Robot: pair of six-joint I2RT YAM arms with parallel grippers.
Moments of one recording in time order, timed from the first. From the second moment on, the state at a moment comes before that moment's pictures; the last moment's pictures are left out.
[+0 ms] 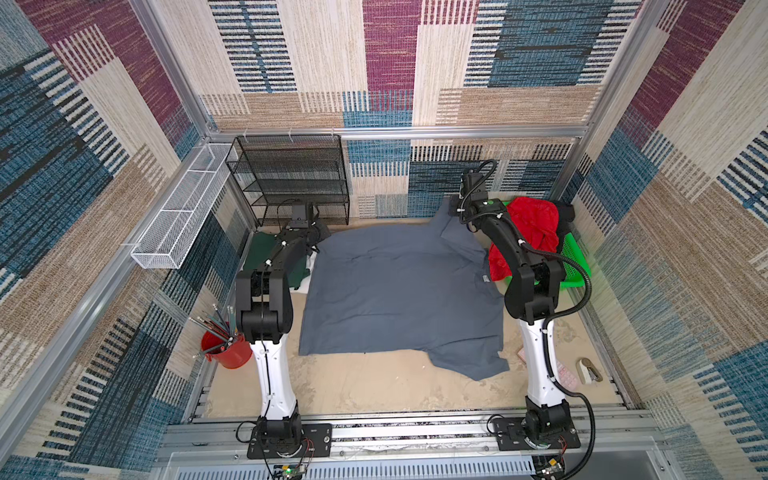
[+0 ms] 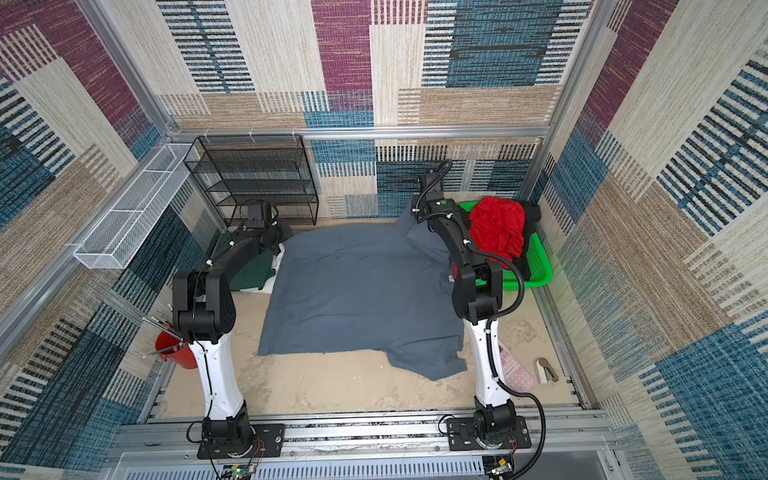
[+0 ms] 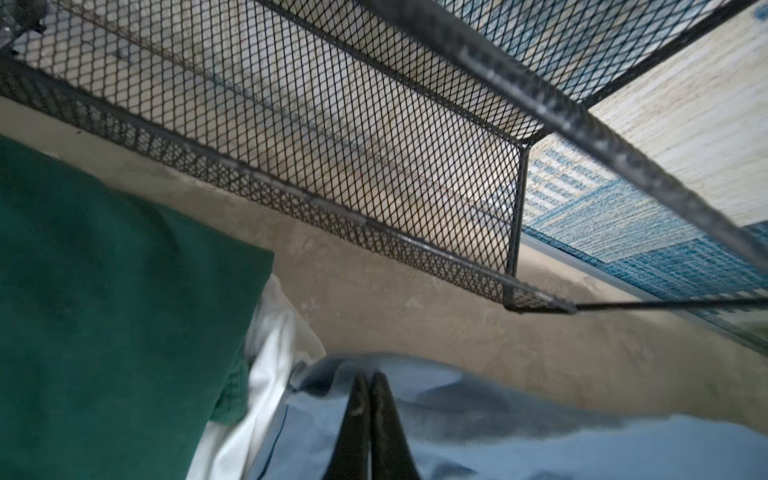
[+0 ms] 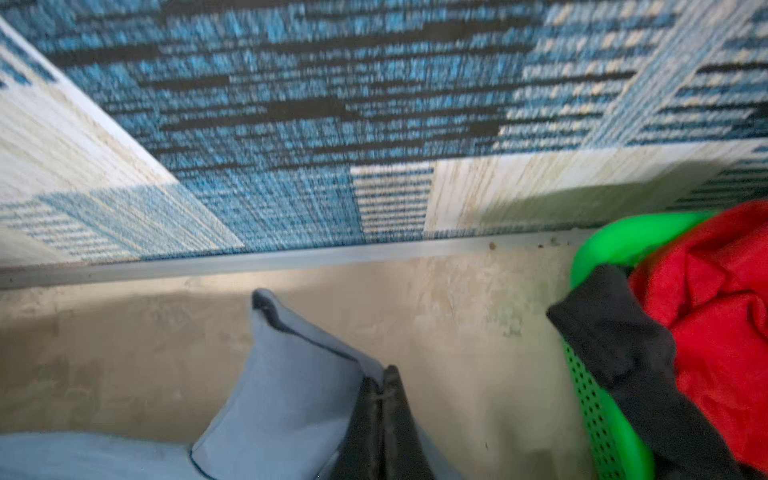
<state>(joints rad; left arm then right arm) -0.03 2.16 1.77 -0.30 0.01 -0.45 0.21 2.45 2.46 -0.61 0.18 0.20</state>
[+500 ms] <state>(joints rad) -0.03 2.11 1.67 -0.31 0.03 -0.46 0.21 2.41 2.33 -0.64 0.13 0.18</state>
